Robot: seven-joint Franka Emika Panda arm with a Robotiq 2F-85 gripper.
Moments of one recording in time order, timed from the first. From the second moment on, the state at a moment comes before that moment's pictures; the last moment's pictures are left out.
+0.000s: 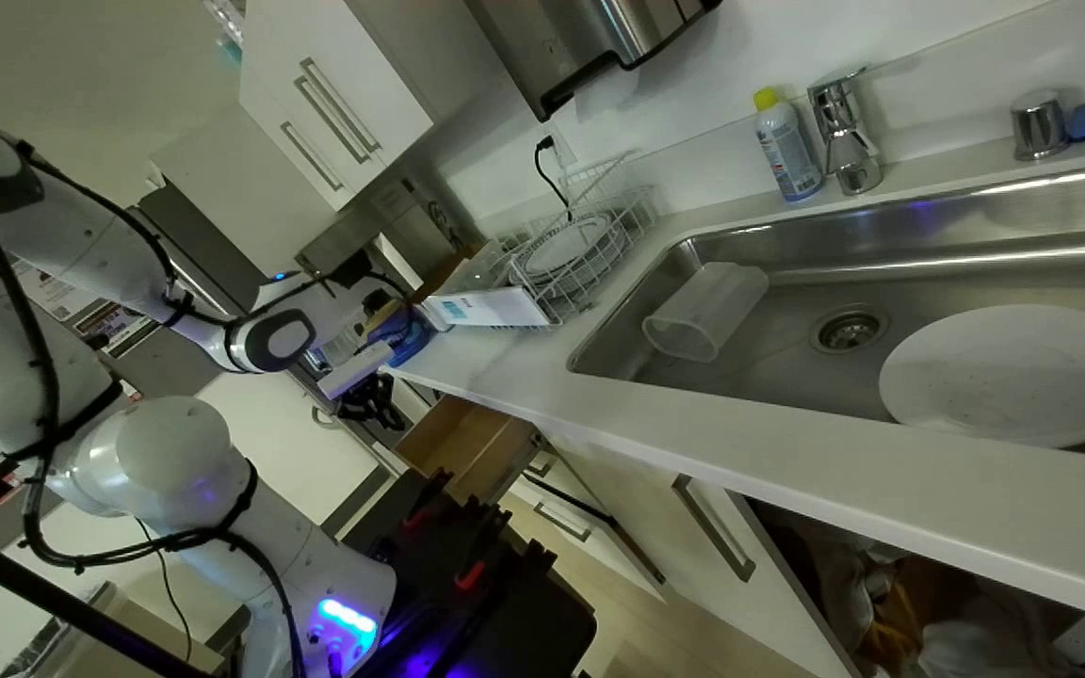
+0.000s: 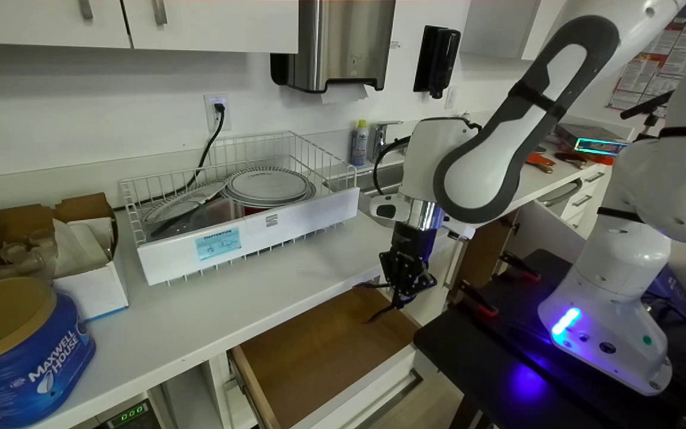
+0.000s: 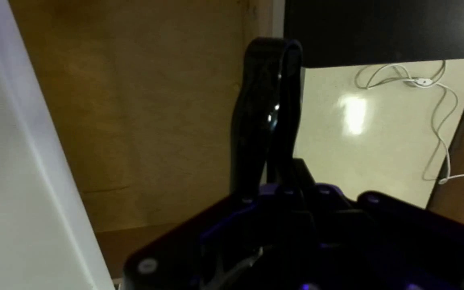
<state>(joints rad) 0.48 -0.01 0.45 -2.77 0.65 2.79 -1.21</state>
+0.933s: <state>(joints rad) 0.77 0.61 0.12 -2.57 0.12 3.30 -0.74</state>
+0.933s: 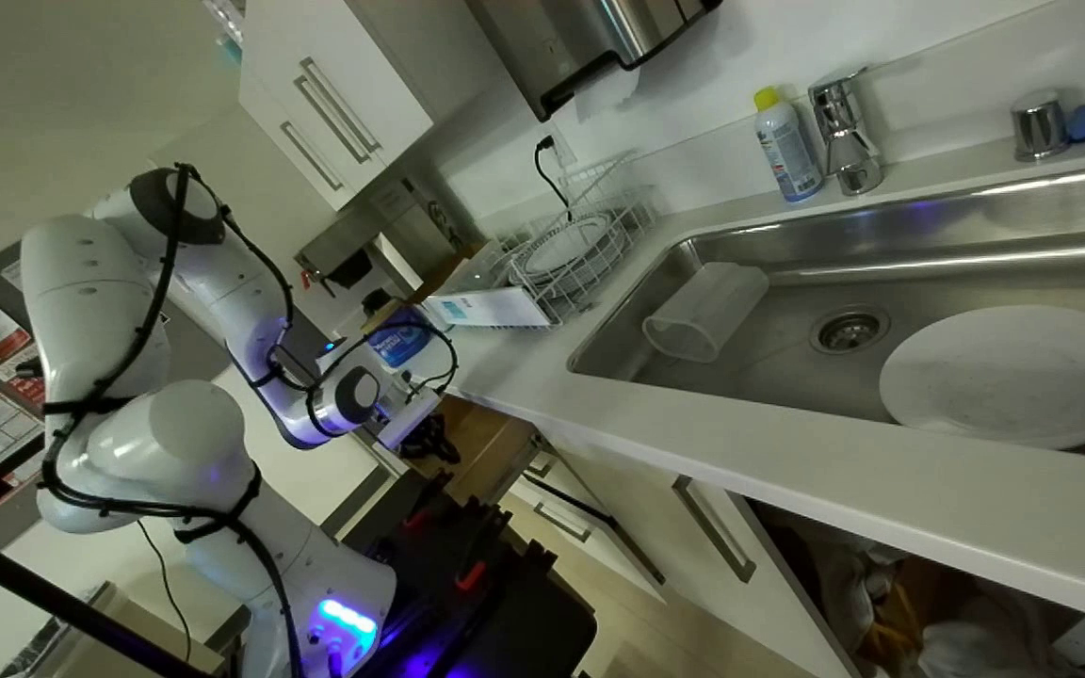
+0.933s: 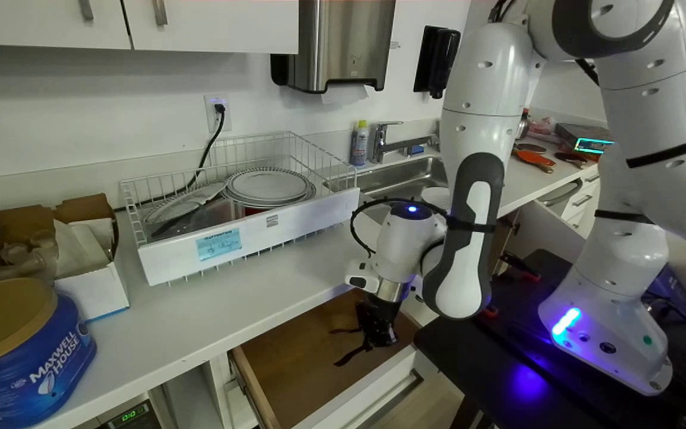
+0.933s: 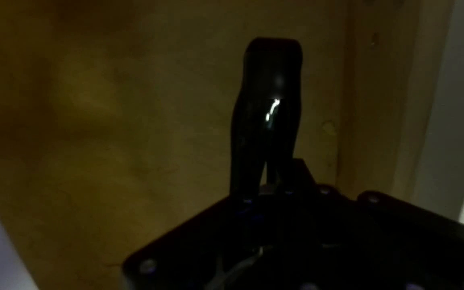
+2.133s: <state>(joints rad) 0.94 0.62 -0.05 -2.42 -0.20 3.23 -0.40</state>
